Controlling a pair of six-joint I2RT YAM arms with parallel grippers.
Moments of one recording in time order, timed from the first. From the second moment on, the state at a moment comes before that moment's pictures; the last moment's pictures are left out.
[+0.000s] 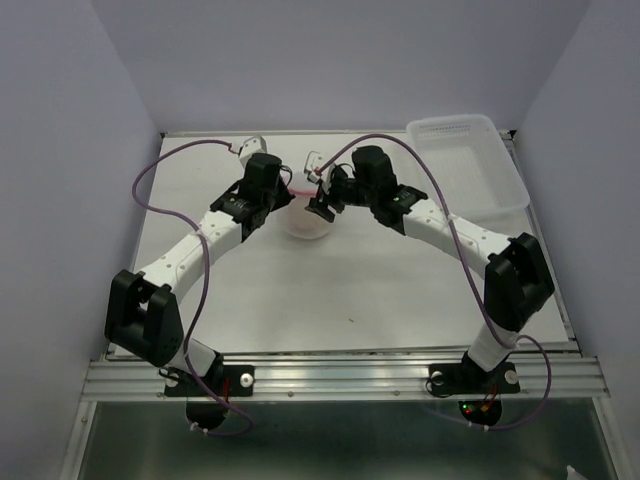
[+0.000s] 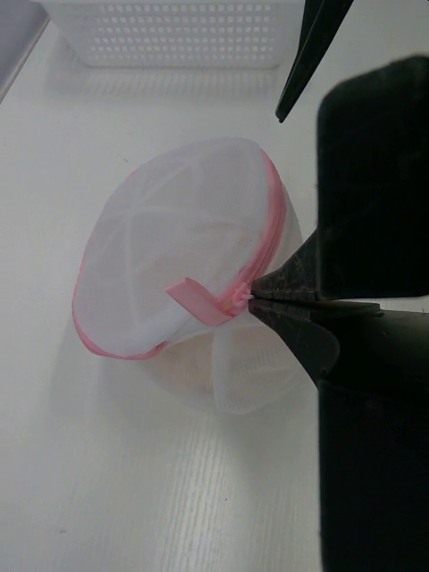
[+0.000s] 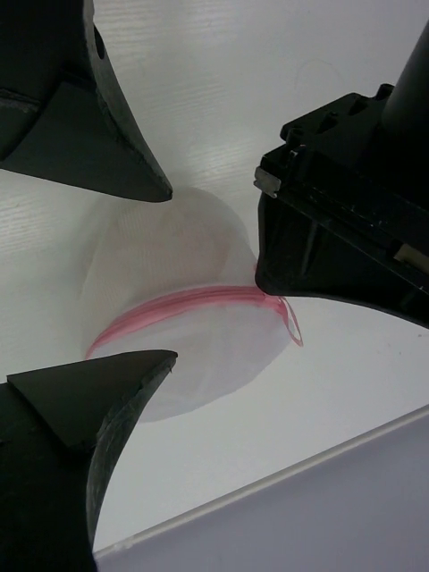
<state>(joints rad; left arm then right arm) -0.48 1.46 1.17 -0.28 -0.27 -0.71 0.67 1.71 1.37 -0.01 -0.47 -0.51</state>
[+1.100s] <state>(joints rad) -0.45 1.48 1.17 -0.31 -0.25 -0.73 0.68 1.83 1.41 0.00 -0.40 -0.61</state>
